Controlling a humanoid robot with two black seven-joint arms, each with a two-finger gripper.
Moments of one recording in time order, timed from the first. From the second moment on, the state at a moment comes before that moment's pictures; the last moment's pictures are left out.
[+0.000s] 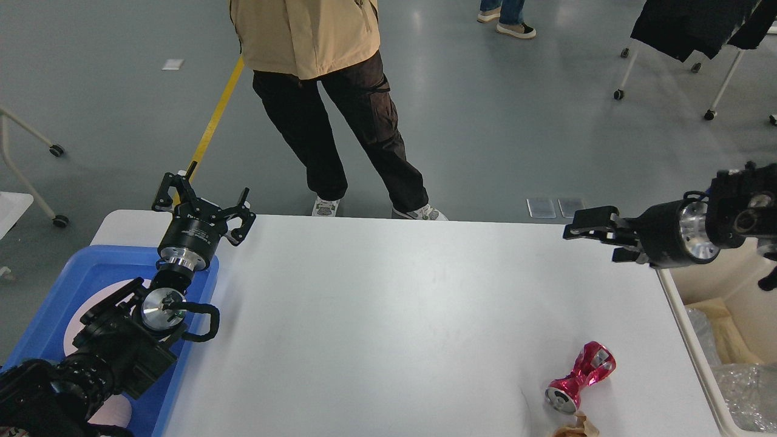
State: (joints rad) left arm -0.73 0.13 -0.68 -0.28 -0.33 -0.62 -0.36; right arm 1.86 -0.71 -1.13 1.51 -0.28 0.15 0.16
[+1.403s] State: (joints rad) left arm -0.73 0.13 -0.68 -0.28 -0.33 -0.62 -0.36; right arm 1.35 -0.53 -1.19 1.33 -0.13 -0.18 0.14
